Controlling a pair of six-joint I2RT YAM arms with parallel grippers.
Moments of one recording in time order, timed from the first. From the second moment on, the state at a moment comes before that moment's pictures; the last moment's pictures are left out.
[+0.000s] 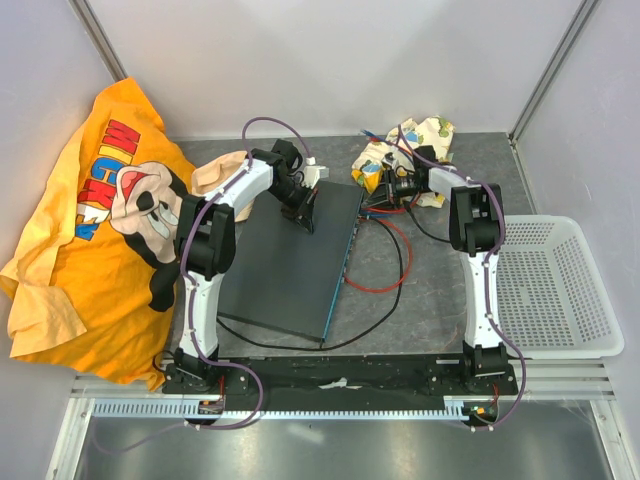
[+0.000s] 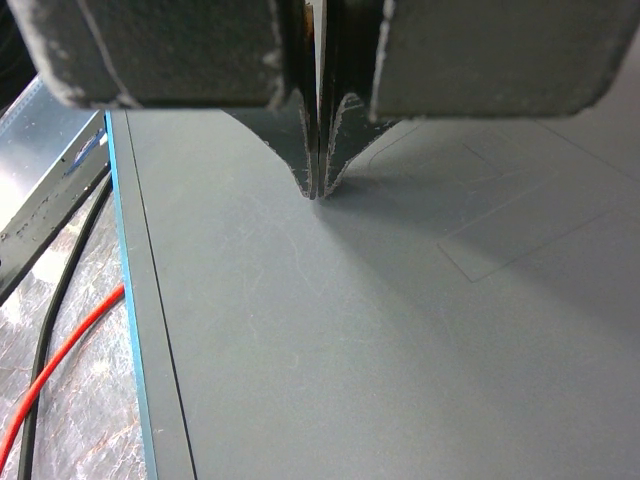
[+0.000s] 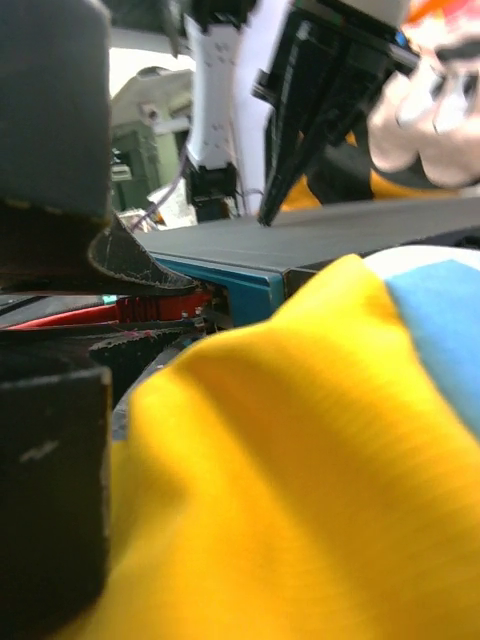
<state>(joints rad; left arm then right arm) -0.37 2.22 1.84 -1.00 0.60 0.24 0.10 2.54 1.93 -0.55 -1.23 0.27</state>
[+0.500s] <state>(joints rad) -0.37 2.22 1.84 -1.00 0.60 0.24 0.13 2.47 1.97 -0.71 -0.98 0.17</state>
